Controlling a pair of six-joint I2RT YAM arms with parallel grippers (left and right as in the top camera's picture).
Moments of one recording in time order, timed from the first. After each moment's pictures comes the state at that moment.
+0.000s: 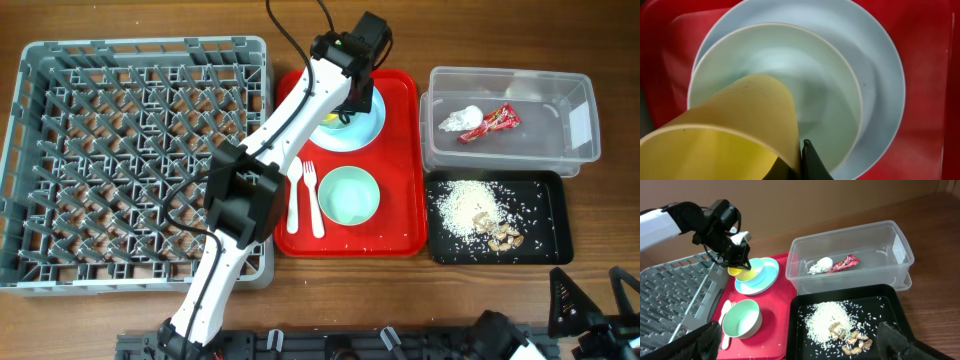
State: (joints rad) left arm -0.59 2.44 2.31 -1.20 -0.12 -0.45; right arm 0.82 0.17 1.20 -1.47 0.62 0.58
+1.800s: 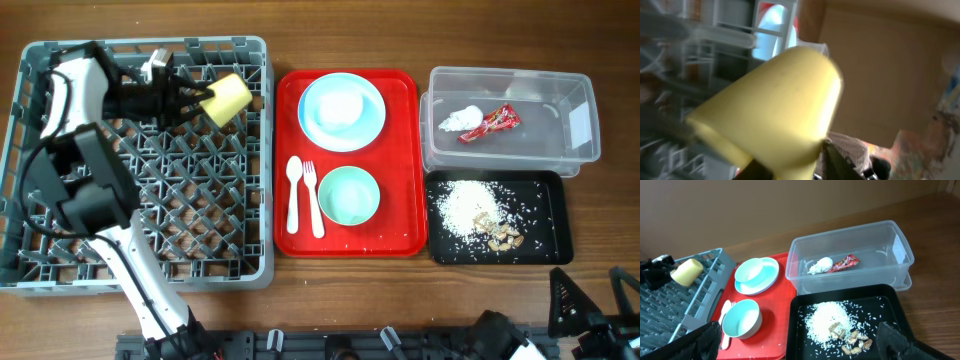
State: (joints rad) left arm 0.32 2.38 1.96 -1.62 1.23 0.33; right arm 0.82 0.17 1.20 -1.47 0.62 0.58
